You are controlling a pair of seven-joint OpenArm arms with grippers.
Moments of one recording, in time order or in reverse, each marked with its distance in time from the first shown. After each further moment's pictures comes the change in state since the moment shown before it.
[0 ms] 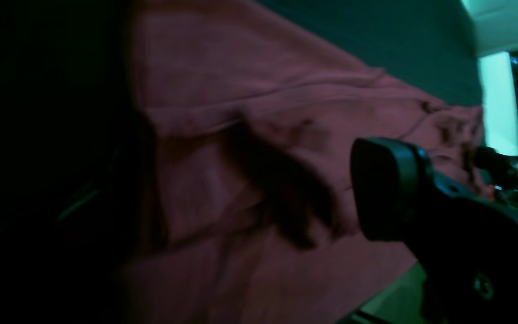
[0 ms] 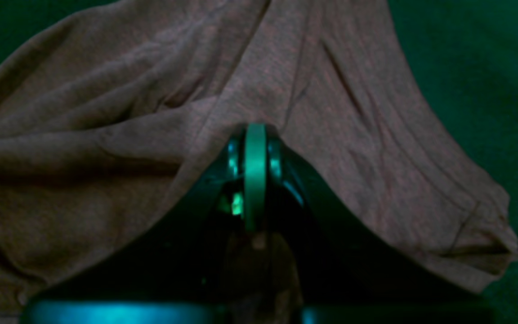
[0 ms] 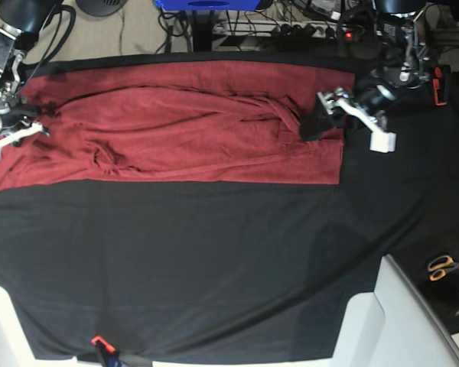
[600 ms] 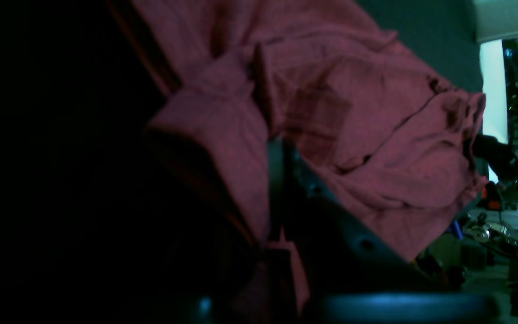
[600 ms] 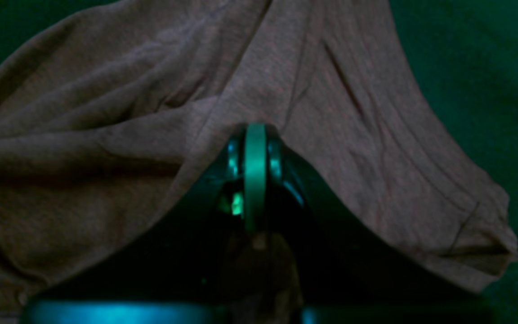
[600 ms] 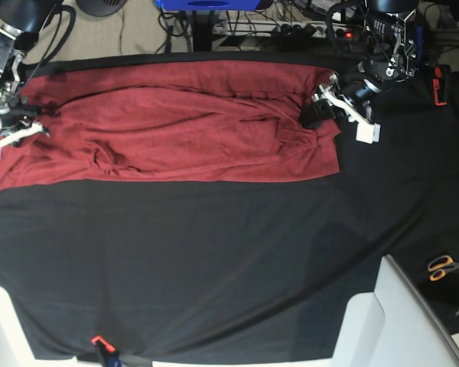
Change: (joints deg) left arm -0.4 0.3 2.4 -4.1 1.1 0.2 -0.9; right arm 0.0 0.0 0.0 0.0 0.0 0.0 0.0
